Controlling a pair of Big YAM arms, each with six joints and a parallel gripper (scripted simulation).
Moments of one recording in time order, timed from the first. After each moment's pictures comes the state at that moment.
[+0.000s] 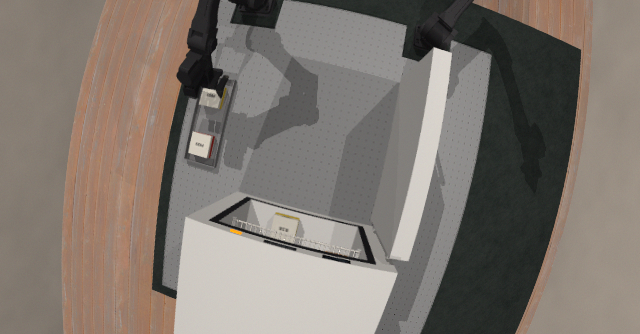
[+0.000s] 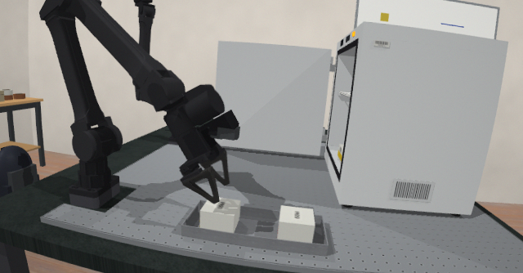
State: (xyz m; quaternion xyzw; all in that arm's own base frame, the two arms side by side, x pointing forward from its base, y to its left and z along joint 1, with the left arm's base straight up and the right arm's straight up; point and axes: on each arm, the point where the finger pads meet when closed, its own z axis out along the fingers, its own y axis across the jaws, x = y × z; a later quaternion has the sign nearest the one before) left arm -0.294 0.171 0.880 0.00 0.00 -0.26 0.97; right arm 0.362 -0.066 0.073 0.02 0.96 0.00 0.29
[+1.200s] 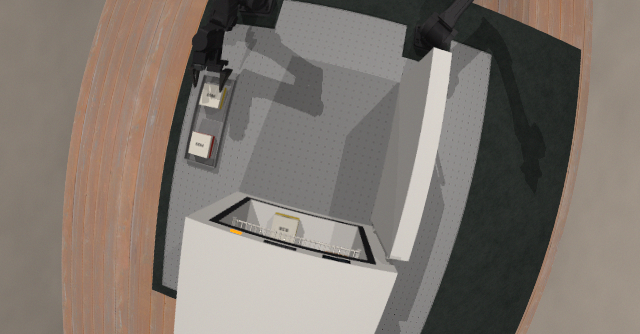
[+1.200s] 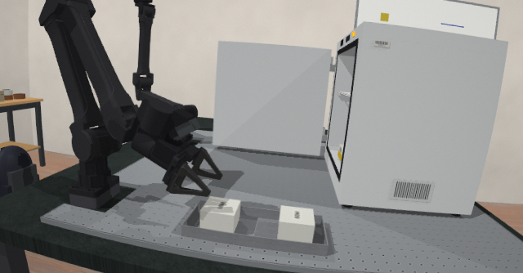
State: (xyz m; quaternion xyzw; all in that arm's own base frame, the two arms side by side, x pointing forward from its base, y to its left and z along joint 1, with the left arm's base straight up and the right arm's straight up) left arm -0.294 0.171 0.880 0.00 0.00 -0.26 0.97; right arm 0.345 -0.067 0.087 0.02 0.84 -0.02 0.54
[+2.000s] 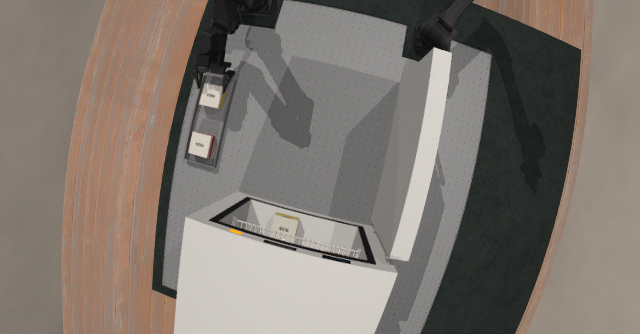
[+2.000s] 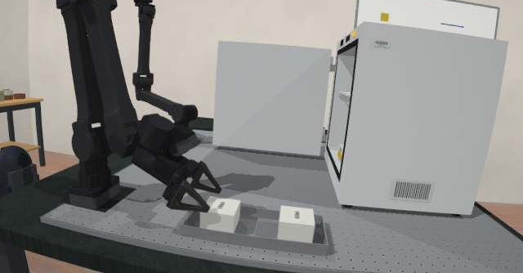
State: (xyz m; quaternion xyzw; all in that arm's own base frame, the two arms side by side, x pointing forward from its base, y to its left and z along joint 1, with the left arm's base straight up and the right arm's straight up) left arm -0.294 0.171 0.880 0.00 0.00 -0.26 0.97; right arm 0.344 -0.067 0.050 0.02 0.85 -0.01 0.53
